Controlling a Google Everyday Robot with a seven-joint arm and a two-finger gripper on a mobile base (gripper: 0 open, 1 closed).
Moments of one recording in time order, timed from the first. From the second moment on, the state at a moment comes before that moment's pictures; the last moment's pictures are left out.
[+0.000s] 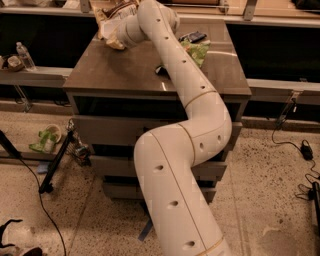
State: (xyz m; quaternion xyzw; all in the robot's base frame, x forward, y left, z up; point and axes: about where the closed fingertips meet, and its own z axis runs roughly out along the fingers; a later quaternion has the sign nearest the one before) arm 0.930 0.165 0.875 -0.59 0.61 0.06 0.52
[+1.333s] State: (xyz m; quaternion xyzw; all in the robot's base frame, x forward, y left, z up) arm 0.952 0.174 0.889 -0.57 0.63 0.01 0.54
